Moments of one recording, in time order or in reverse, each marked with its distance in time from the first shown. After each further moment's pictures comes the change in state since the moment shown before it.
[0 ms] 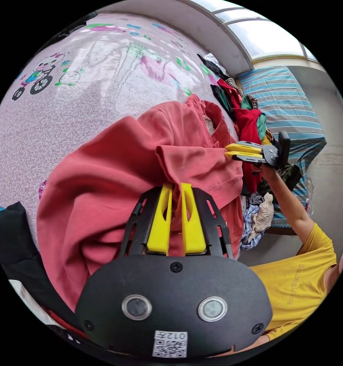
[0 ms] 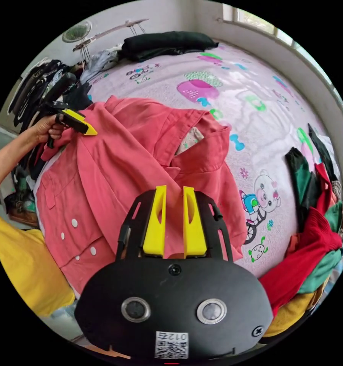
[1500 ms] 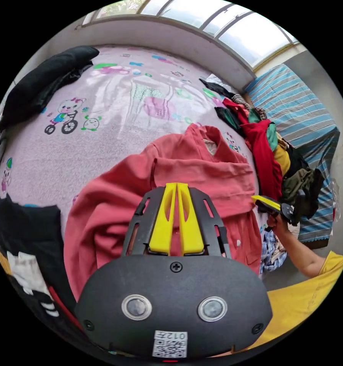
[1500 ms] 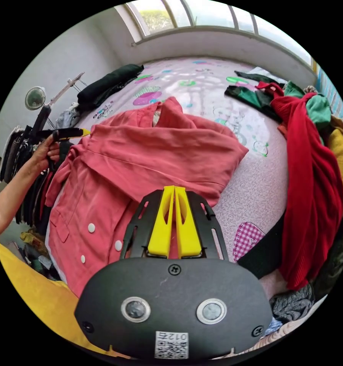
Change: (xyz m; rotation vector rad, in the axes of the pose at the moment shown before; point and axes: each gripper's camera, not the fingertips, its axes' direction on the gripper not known) left arm 0.067 0.140 -0.065 0.204 -0.263 0.033; right arm -0.107 0.217 0.074 0.292 0.014 0.520
